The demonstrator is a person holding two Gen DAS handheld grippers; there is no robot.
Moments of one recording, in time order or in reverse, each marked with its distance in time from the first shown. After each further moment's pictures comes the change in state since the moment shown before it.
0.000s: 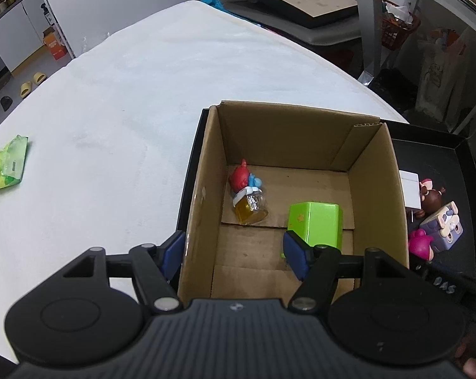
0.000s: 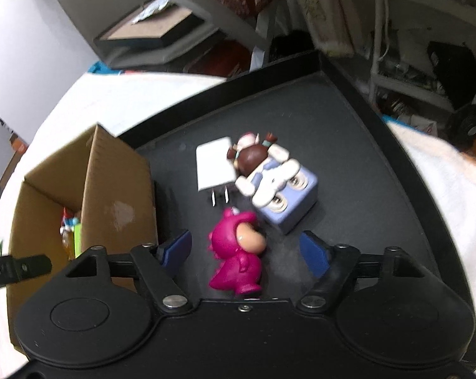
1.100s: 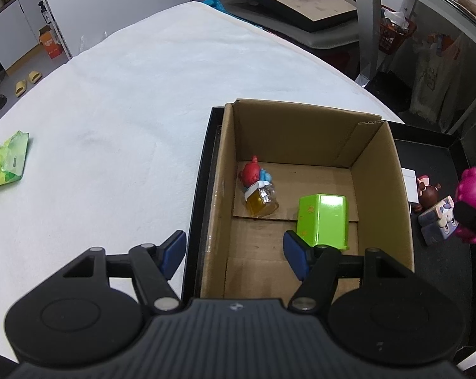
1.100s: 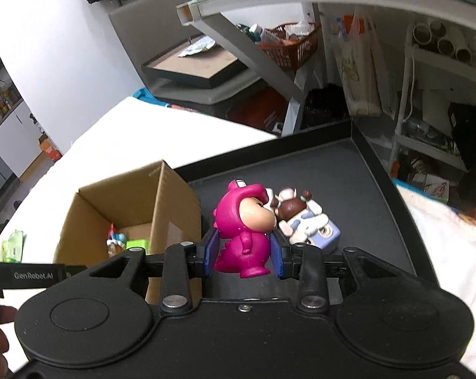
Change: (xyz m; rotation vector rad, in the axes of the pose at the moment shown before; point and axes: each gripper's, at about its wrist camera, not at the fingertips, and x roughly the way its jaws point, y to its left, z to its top) left arm -0.006 0.021 -0.008 -0.008 -0.008 -0.040; right arm -0.060 0.022 0.011 -0.116 -0.199 0.066
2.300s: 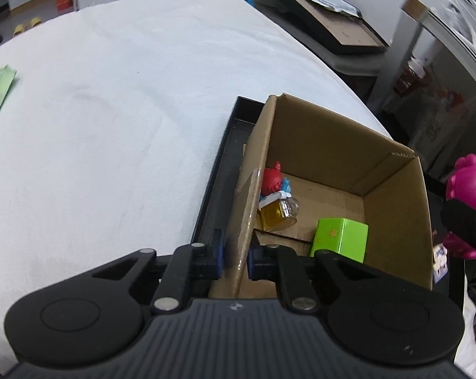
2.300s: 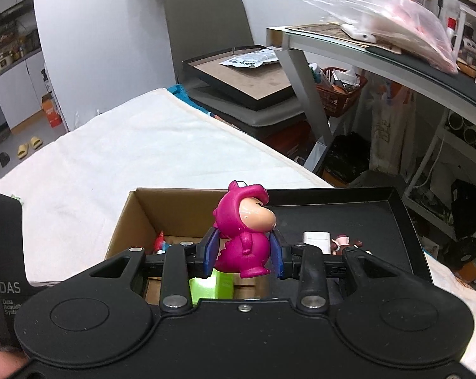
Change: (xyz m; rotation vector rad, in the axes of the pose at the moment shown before) left arm 0.036 0.050 -0.009 -0.245 -0.017 -0.154; right arm -0.007 0.122 0.007 -0.248 -0.040 -0.095
